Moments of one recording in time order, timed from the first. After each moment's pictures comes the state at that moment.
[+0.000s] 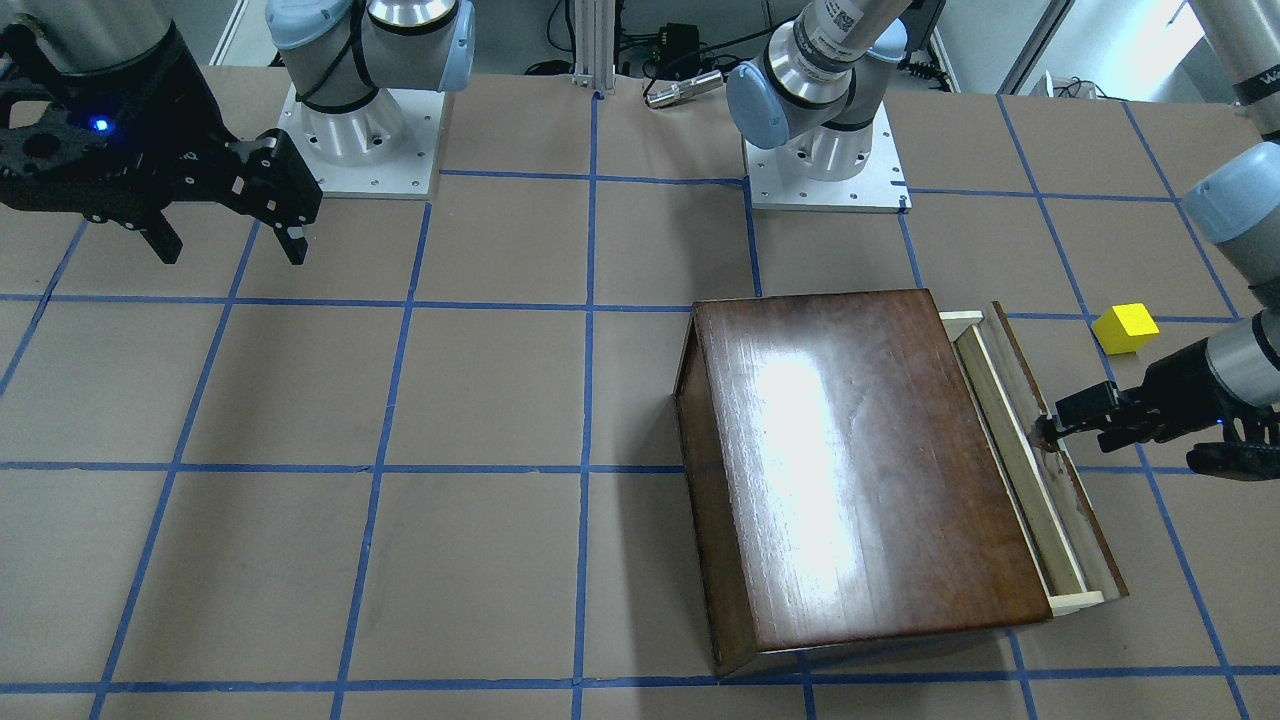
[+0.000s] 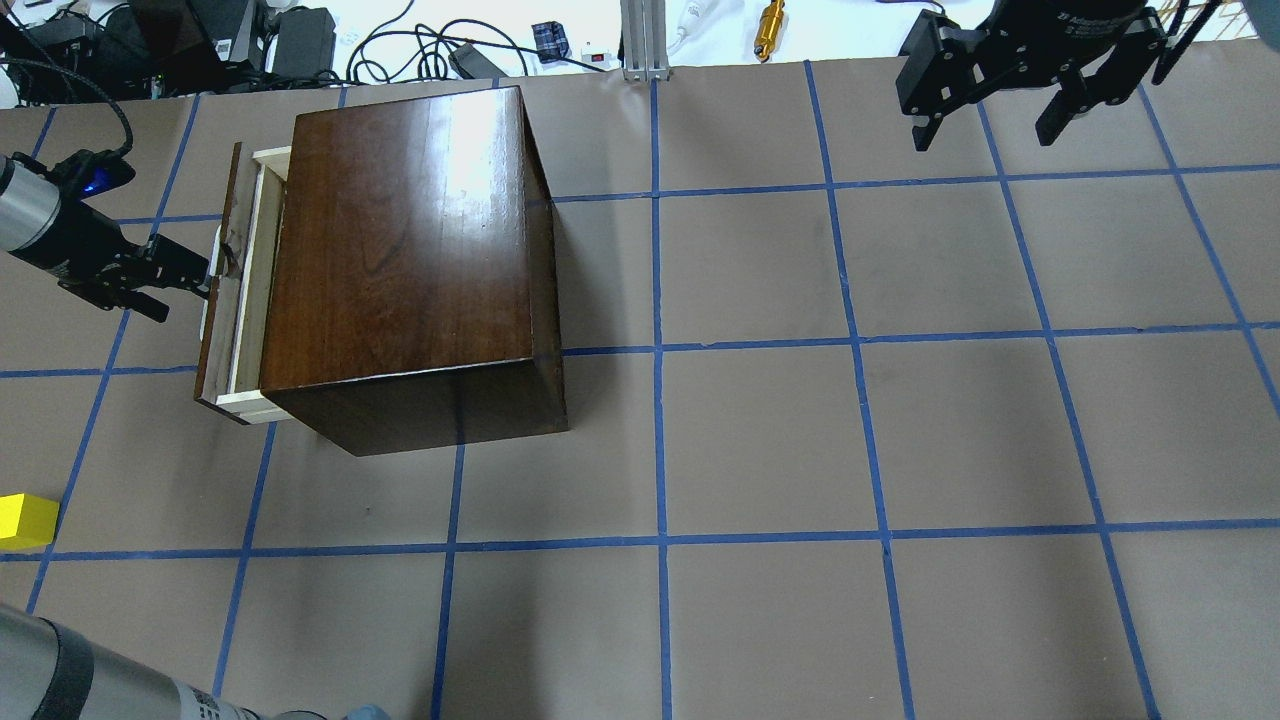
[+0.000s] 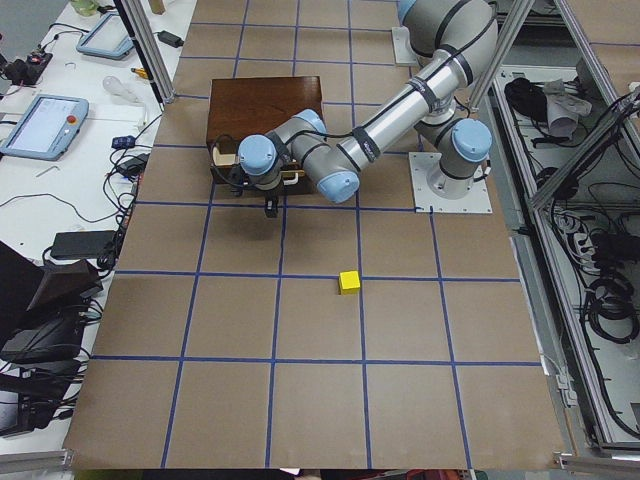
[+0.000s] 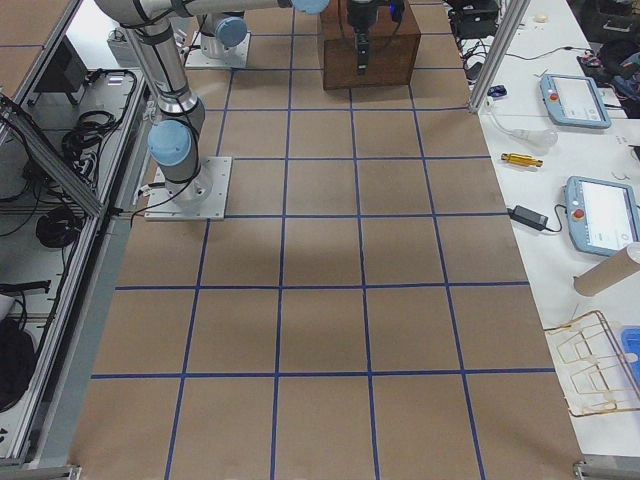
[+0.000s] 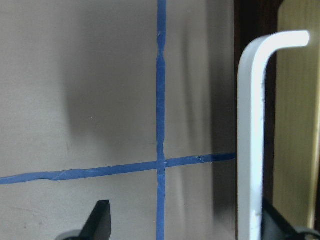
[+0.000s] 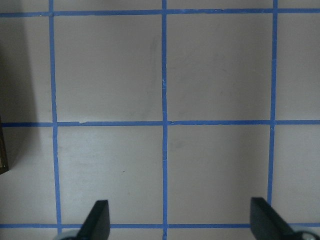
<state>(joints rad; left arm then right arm) -0.96 -1.94 -1.63 -1.34 1.34 0.63 1.54 -1.53 1.41 -1.53 -1.56 -0.04</state>
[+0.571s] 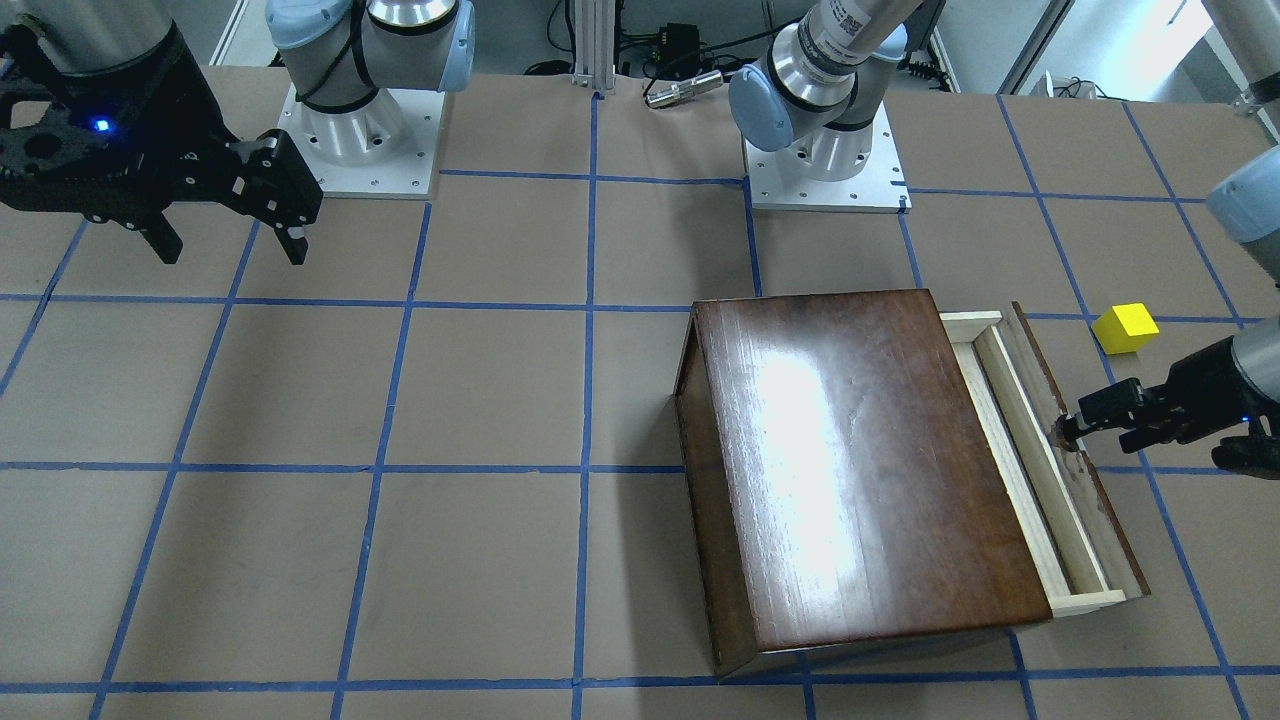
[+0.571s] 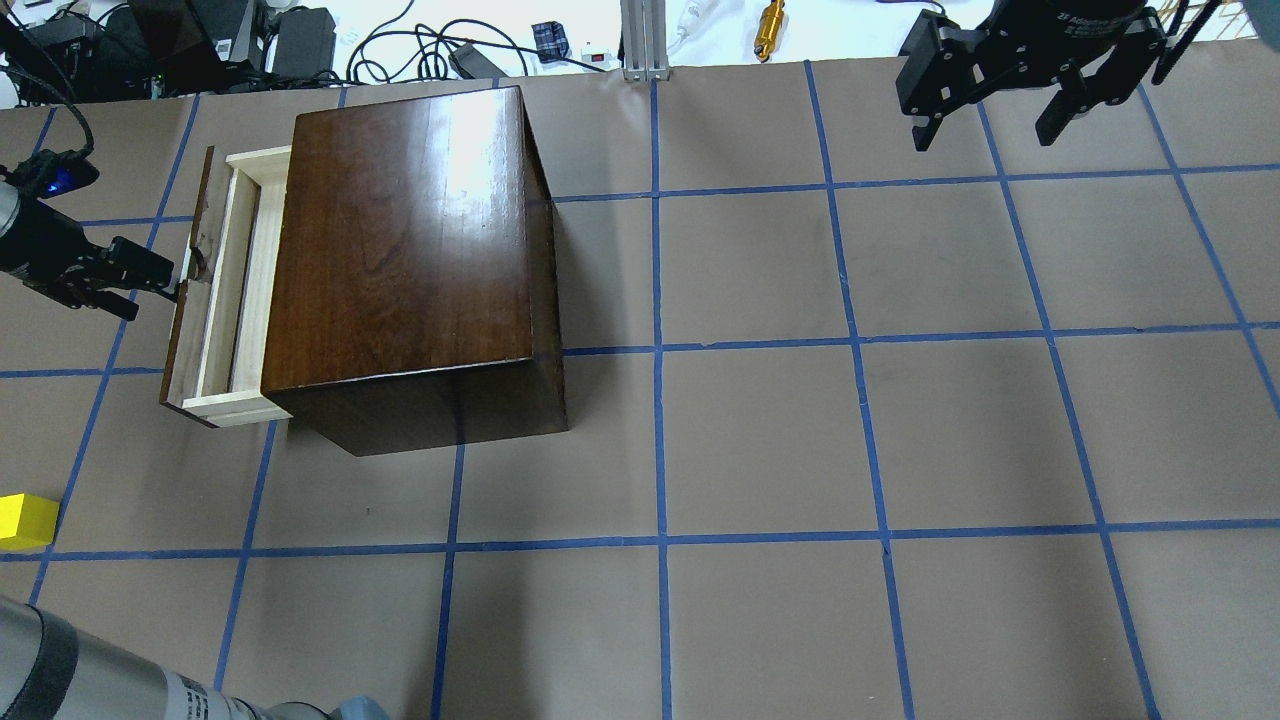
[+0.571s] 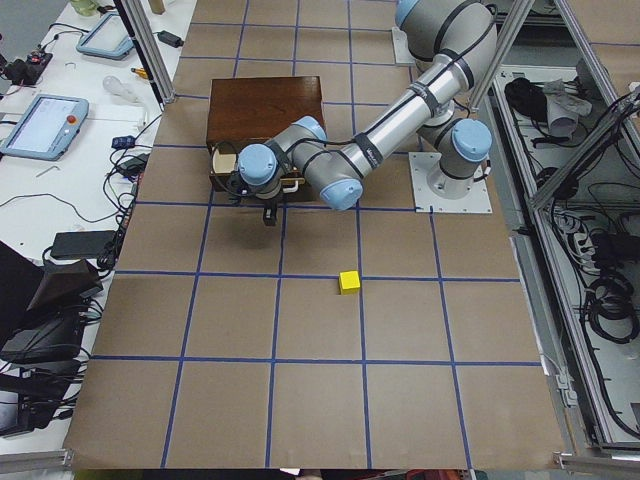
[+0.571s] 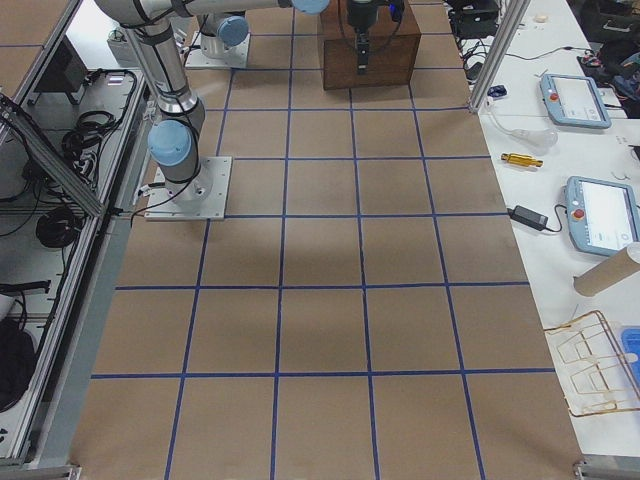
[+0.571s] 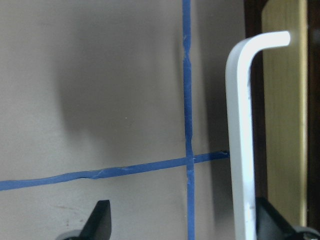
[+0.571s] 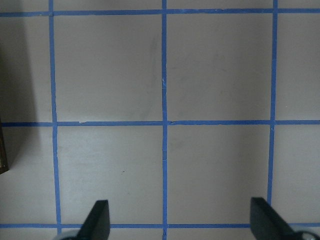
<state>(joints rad) -0.92 -1.96 -1.60 -1.35 1.34 0.70 1.54 -1.53 1.41 -1.53 -1.56 -0.04</state>
